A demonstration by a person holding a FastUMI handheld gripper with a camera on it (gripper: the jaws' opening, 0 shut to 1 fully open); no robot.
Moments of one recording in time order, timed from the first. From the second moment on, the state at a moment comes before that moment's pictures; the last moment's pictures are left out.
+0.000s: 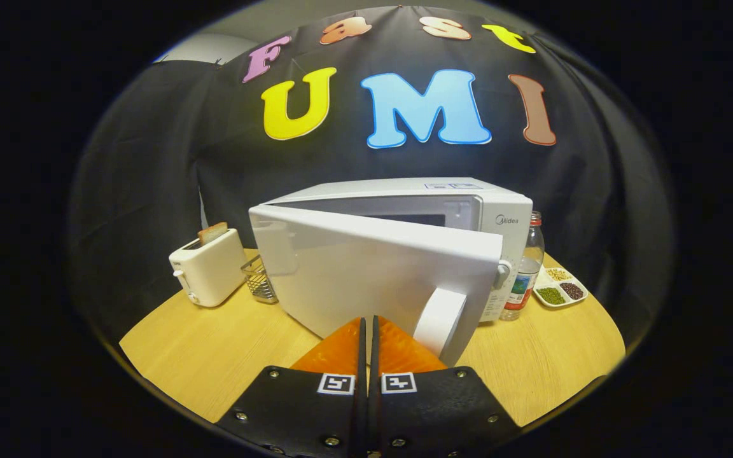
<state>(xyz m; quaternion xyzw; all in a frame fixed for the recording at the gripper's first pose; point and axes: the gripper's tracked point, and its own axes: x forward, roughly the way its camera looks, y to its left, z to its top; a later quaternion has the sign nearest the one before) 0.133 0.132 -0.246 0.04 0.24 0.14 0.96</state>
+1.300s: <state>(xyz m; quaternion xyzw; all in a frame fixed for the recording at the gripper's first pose) 0.264 0.093 -0.248 0.03 0.22 0.05 0.97</state>
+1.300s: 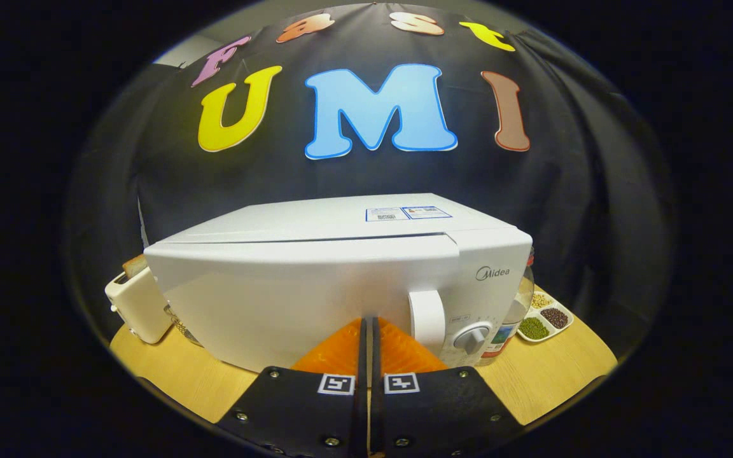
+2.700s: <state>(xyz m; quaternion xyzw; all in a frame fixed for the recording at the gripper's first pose) 0.045 0.054 -0.088 0.04 0.10 0.03 0.99</state>
